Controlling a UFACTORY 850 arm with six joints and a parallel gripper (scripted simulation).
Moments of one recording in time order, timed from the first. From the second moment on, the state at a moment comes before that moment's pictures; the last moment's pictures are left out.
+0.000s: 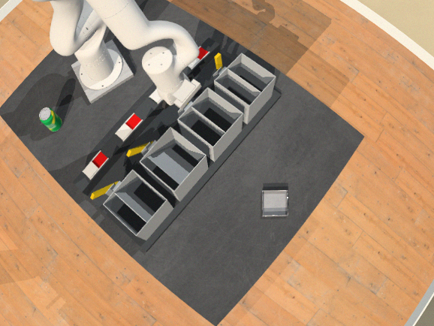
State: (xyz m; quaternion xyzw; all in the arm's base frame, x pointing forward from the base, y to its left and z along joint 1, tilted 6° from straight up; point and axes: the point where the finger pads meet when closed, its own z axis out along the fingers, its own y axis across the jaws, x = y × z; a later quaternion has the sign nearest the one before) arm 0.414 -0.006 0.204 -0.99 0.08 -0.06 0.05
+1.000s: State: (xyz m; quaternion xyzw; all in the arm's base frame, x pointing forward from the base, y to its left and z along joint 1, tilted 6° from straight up) arm 0.414 -0.006 0.201 -0.99 0.08 -0.06 0.05
